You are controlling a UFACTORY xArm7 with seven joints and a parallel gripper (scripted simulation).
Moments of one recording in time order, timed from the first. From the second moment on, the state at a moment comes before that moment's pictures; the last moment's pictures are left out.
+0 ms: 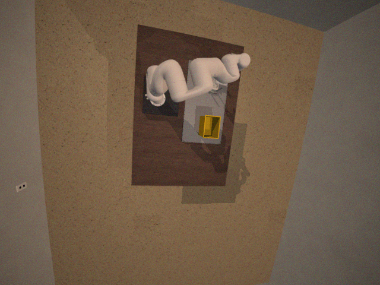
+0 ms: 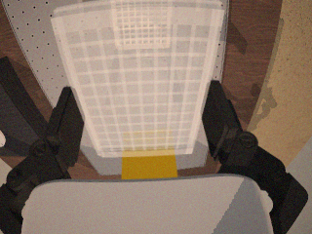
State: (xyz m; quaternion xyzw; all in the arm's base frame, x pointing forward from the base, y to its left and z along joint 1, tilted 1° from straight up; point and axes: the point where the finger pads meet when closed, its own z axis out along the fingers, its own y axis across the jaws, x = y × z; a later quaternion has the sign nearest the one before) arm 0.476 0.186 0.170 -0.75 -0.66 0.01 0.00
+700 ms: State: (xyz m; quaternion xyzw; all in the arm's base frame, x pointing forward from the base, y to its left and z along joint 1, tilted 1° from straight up) arm 0.476 0.186 0.202 -0.75 -0.66 0.01 0.00
